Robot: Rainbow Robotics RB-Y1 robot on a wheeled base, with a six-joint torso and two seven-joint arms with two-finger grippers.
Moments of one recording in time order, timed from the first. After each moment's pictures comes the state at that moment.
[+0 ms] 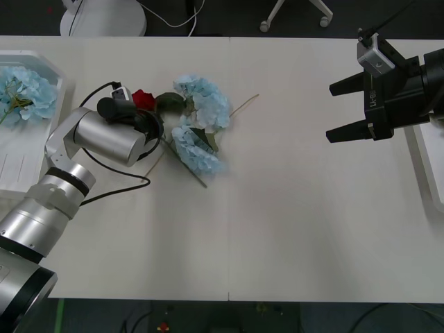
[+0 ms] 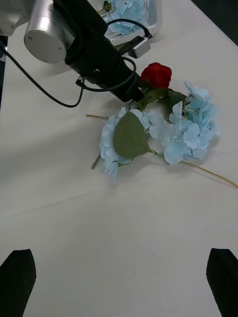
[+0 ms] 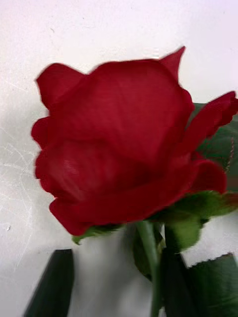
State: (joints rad) right arm -0.54 -0.96 0.12 -1.71 -1.74 1.31 2.52; left arm -0.64 0.35 -0.30 -1.13 0.20 0.80 -0.76
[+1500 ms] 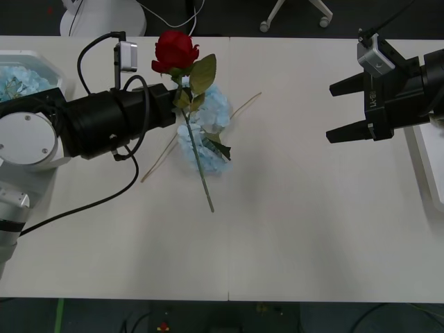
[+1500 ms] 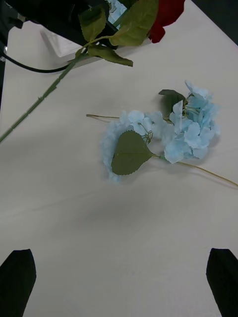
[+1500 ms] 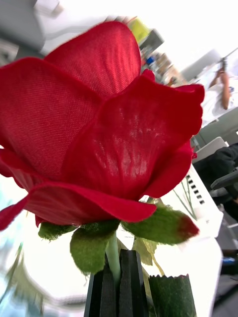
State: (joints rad) right arm -0.54 -0.96 0.12 -1.71 -1.74 1.31 2.52; left arm -0.33 0.48 -0.14 -1.76 1.52 0.73 -1.92
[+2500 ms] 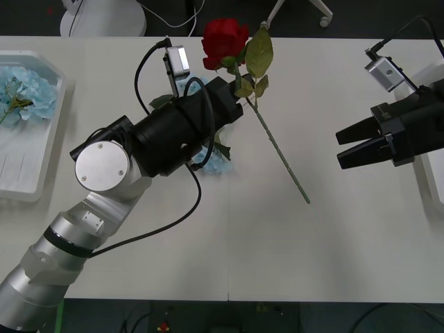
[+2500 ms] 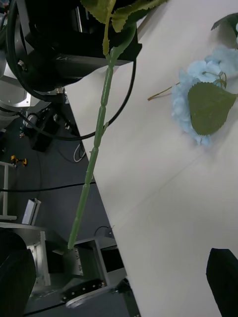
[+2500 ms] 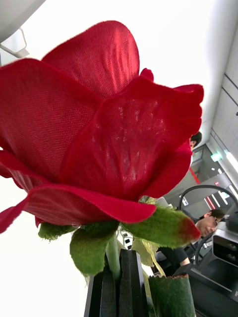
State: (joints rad) right arm -0.46 -0.96 0.08 -1.70 -1.92 1.50 2.04; left arm -0.33 0.31 -0.39 -1.78 1.71 0.33 -1.98
